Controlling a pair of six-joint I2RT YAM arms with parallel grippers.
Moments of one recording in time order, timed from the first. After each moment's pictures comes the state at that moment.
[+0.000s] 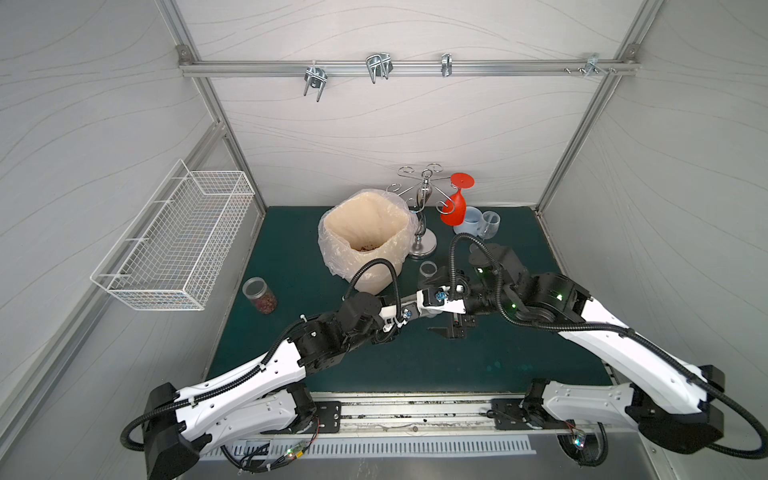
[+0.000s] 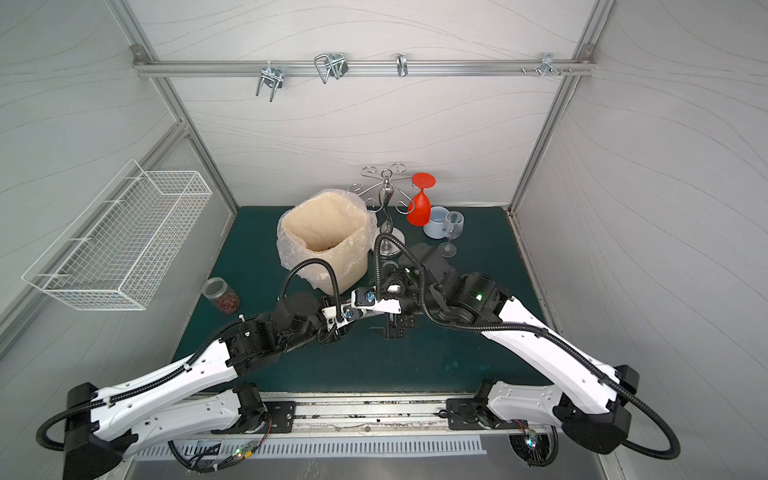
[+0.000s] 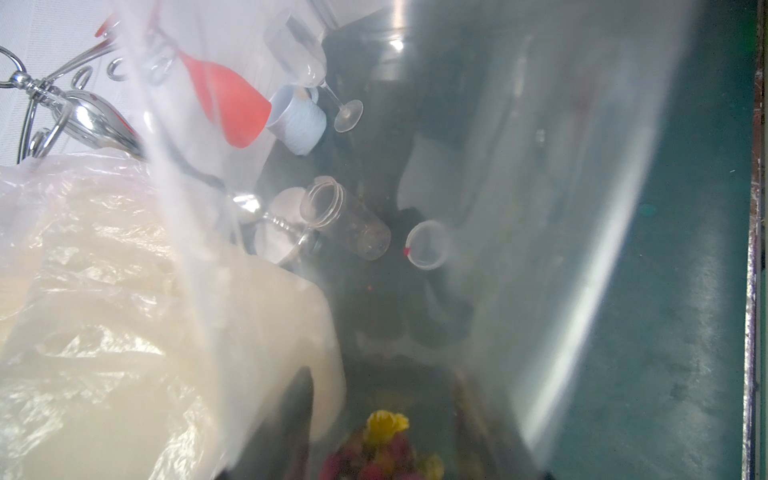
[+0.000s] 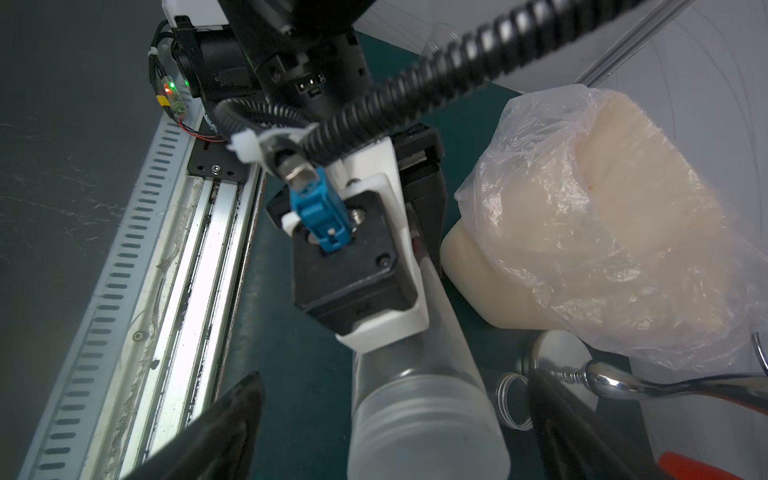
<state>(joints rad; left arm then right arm) -0.95 0.92 0.74 -0.36 -0.15 0.55 0.99 1.14 1.37 -0.92 -0.29 -0.69</state>
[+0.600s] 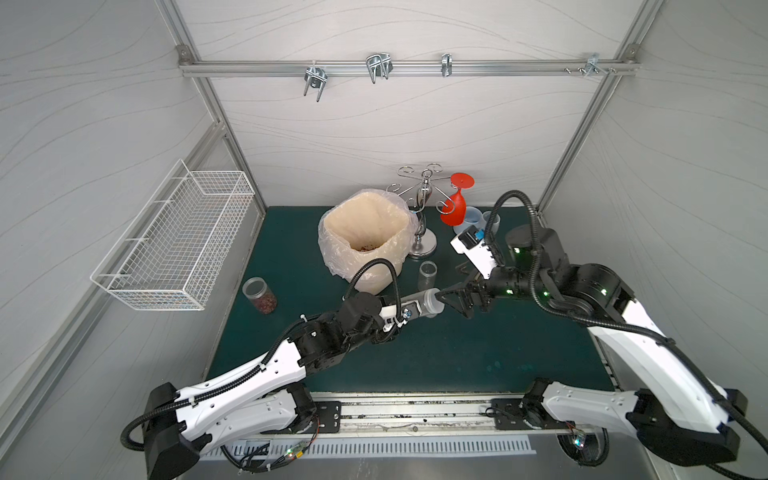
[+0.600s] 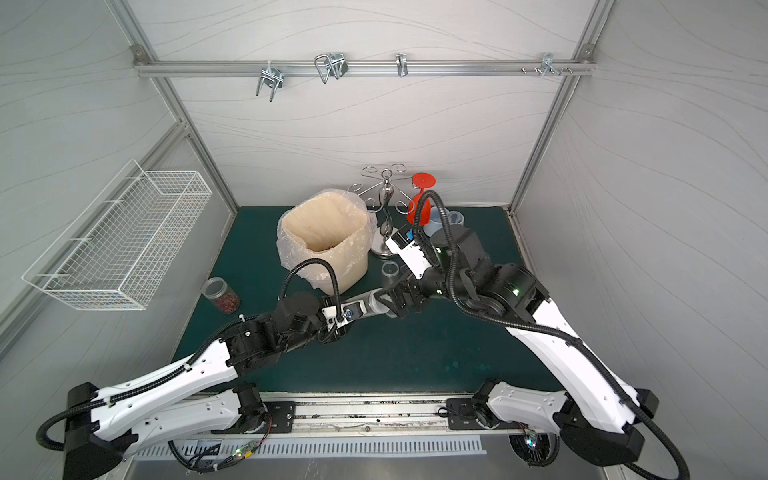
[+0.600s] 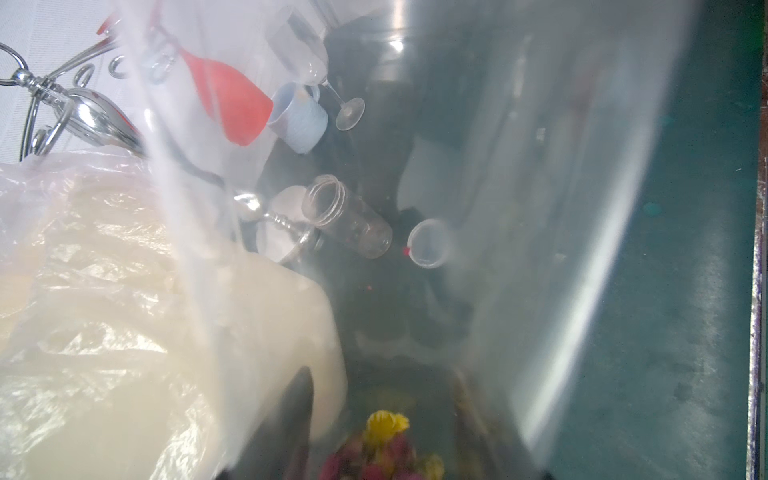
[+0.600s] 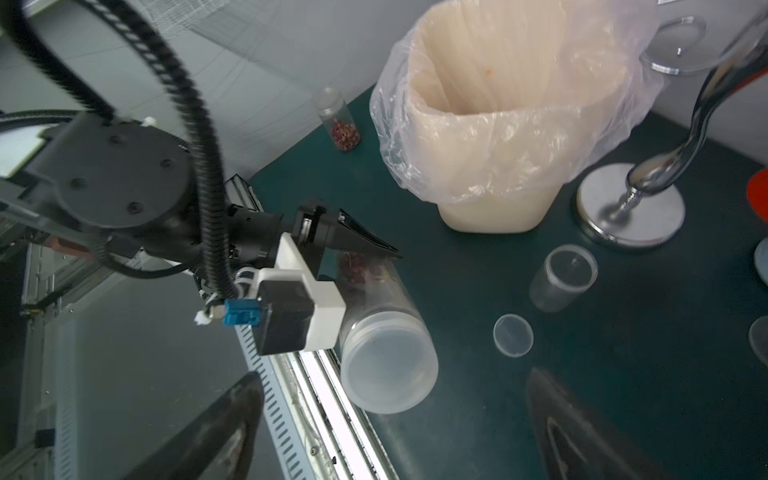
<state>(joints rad) -0.95 0.93 0.74 -0.36 -0.15 0.55 0.85 1.14 1.54 -1.06 -0.29 0.12</state>
